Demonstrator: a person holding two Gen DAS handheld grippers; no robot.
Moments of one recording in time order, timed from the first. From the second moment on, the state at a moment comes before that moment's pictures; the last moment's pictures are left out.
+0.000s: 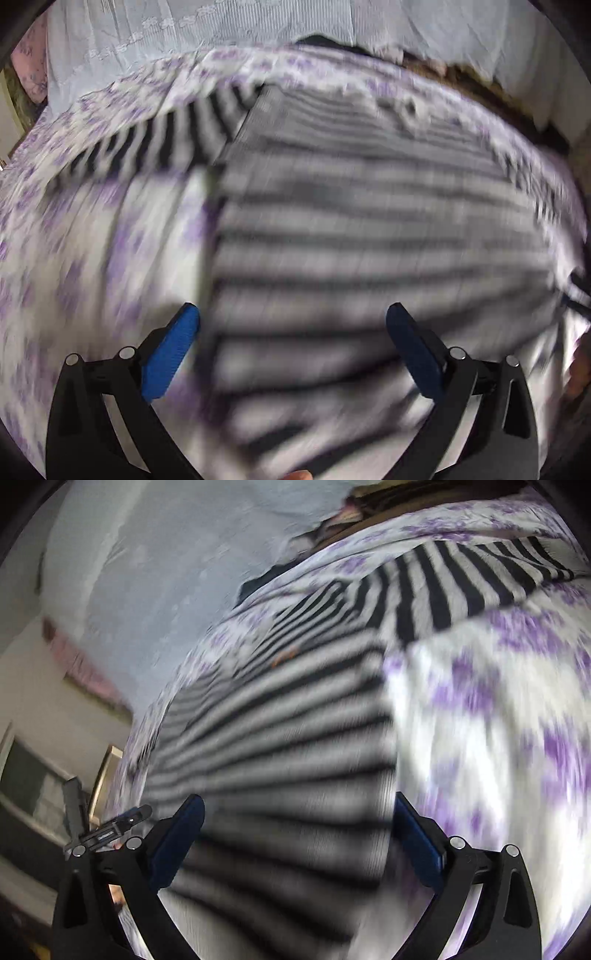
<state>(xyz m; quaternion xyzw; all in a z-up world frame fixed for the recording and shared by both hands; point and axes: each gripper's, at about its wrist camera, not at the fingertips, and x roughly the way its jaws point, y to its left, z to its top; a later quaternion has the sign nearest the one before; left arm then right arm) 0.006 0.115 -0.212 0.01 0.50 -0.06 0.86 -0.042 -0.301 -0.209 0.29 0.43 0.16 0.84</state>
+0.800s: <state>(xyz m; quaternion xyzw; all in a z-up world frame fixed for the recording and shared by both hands) -0.081 0.133 -0.193 -0.07 0.49 -0.19 0.85 -0.142 -0.293 -0.190 0.27 0.42 0.21 0.84</state>
